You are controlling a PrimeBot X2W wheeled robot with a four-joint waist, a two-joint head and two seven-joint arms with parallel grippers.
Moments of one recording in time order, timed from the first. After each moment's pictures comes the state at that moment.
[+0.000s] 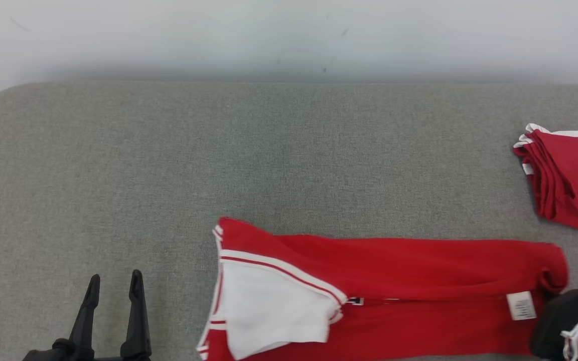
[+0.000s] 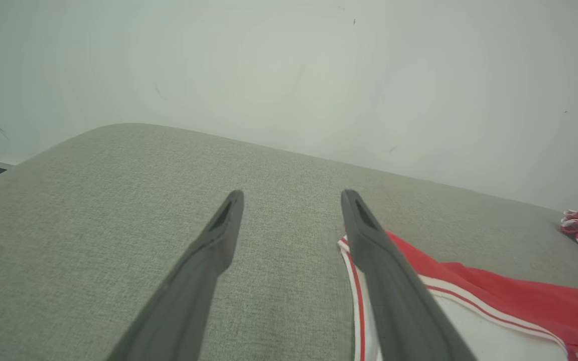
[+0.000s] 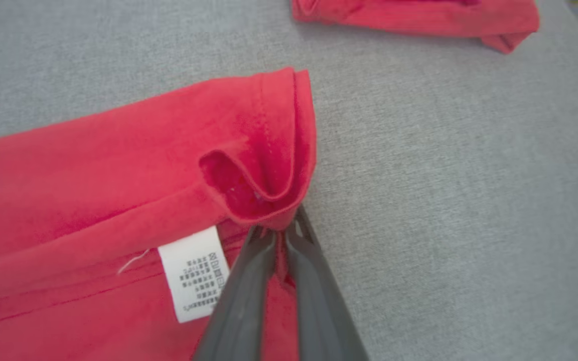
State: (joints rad) left arm 0.06 0.09 -0.01 -0.01 -0.34 -0.10 -0.24; right arm -0.10 -0.05 -0.36 0.14 0.07 0.13 0.59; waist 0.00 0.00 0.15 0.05
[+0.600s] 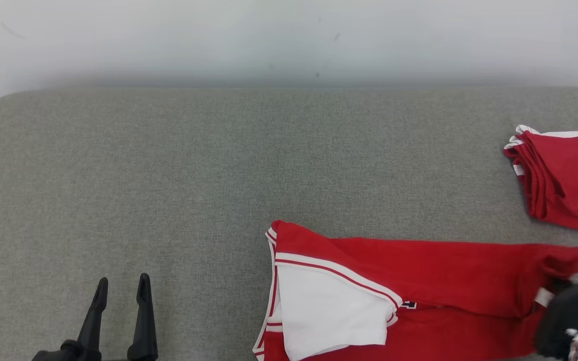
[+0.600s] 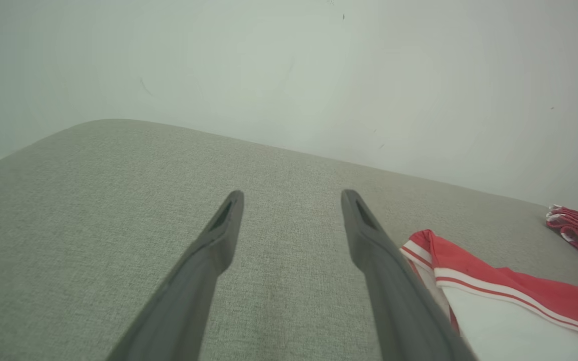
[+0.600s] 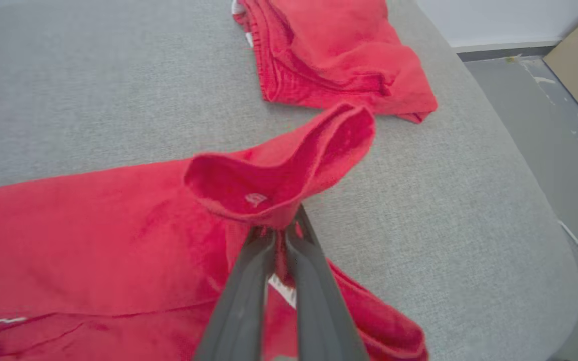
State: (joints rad) left arm 0.06 0.09 -0.03 0.00 -0.34 -0.10 -0.24; right arm -0.05 -0.05 -0.41 -0.09 0.02 0.13 0.65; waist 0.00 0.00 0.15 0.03
